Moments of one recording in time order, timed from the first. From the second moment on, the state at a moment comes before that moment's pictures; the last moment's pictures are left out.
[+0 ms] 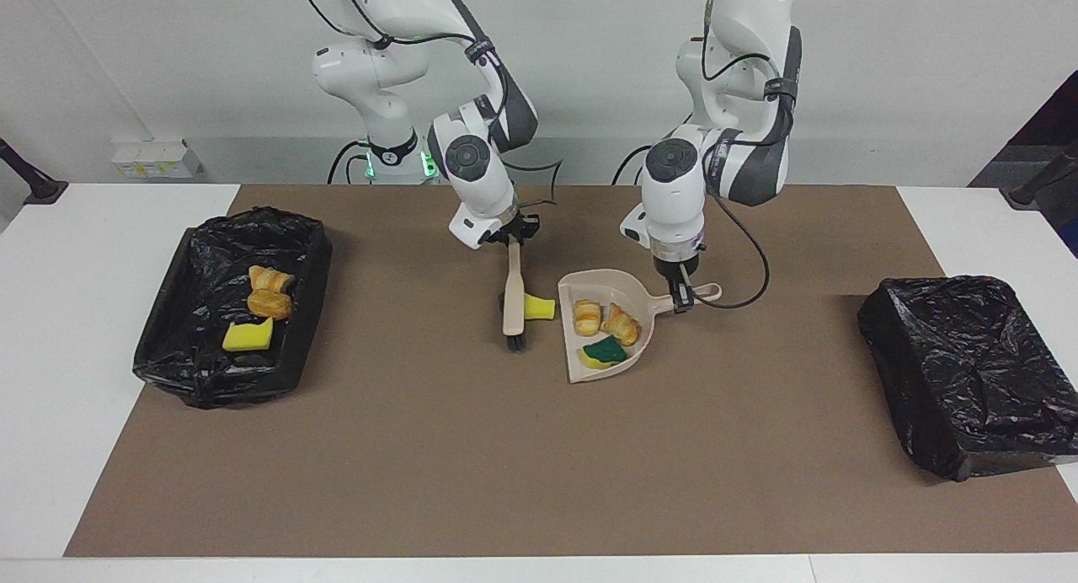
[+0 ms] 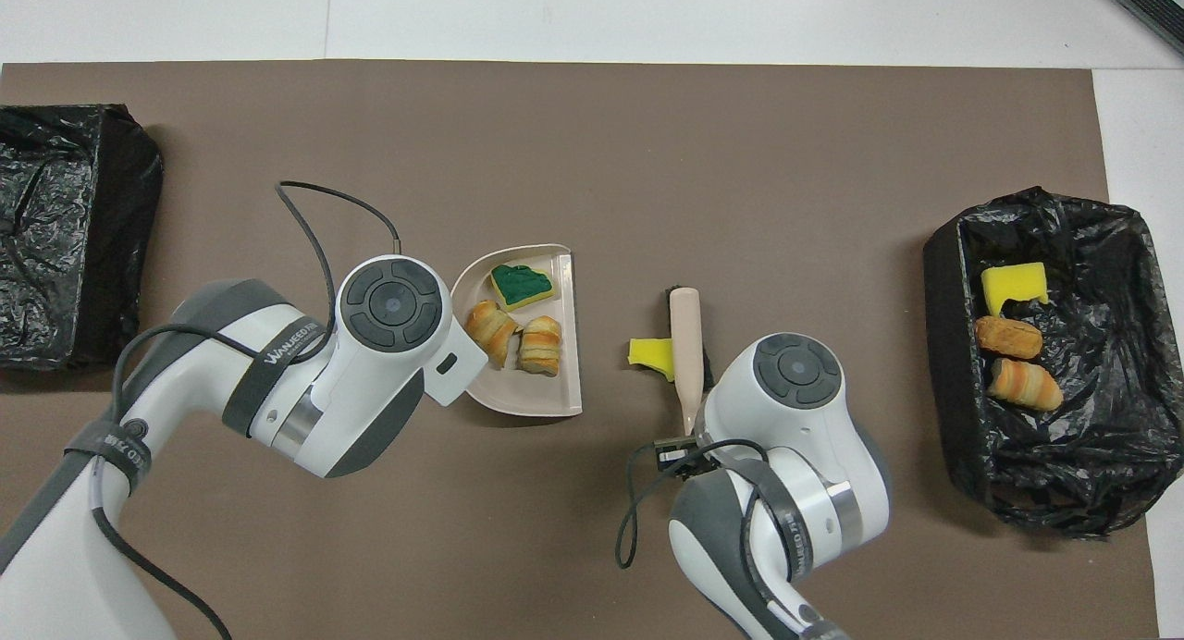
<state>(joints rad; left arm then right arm) -0.47 0.17 -0.03 -2.02 0.28 2.12 0.92 0.38 0.08 0.21 -2.27 0.40 2.17 0.32</state>
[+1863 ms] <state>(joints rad) -0.09 0.10 -0.01 -1.93 0.04 2.15 1.40 0.18 -0.10 0.19 -2.03 0.15 1.56 0.31</state>
